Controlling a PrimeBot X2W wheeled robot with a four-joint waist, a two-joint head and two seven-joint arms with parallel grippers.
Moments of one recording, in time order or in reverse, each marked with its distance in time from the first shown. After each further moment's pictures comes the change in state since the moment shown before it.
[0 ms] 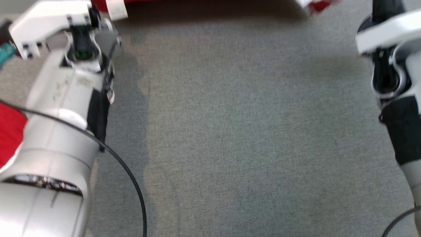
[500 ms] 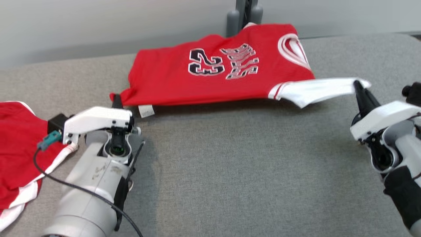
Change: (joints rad) left arm 0.369 -0.003 -0.216 -0.006 0.000 -0.020 0.000; right arm 0.280 -0.104 0.185 0.134 0.193 0.000 0.056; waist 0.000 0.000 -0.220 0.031
